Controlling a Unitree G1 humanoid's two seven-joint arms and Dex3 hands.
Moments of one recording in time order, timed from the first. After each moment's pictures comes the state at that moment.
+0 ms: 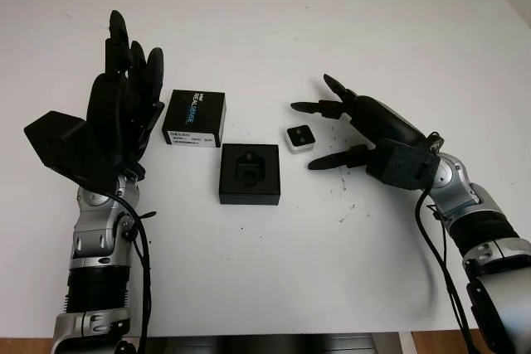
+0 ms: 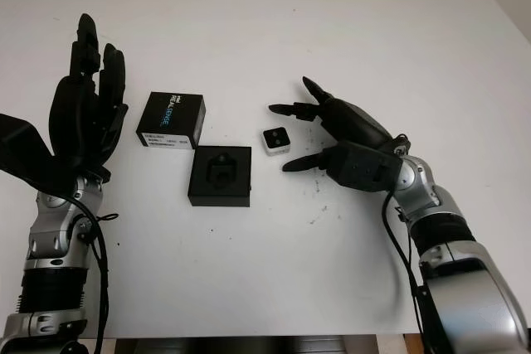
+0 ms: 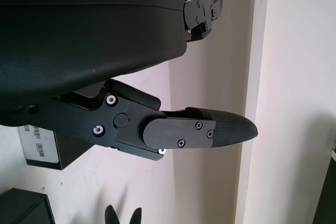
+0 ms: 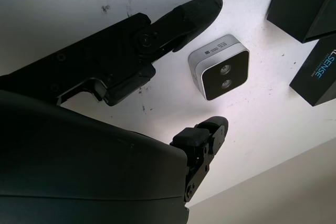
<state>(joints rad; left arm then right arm) -0.44 0.19 0.22 0.13 -0.22 -0.04 -0.11 -0.75 -0.51 0.19 0.95 -0.35 -0.65 0.18</state>
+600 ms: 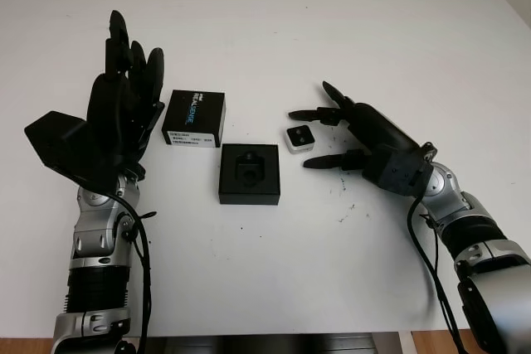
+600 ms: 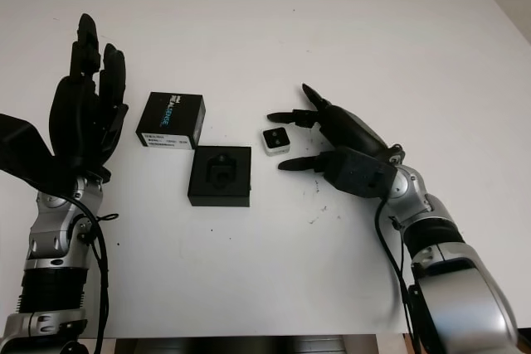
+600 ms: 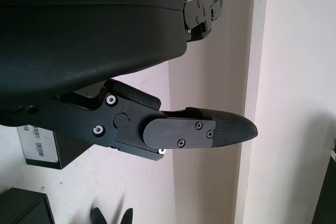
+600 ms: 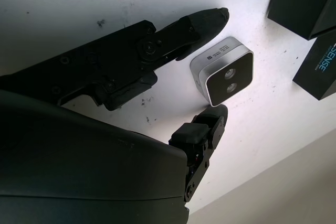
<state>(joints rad) -0.44 0.19 0.22 0.13 -0.22 -0.04 -0.11 -0.76 -0.46 0.18 1.06 -0.34 -0.69 0.12</state>
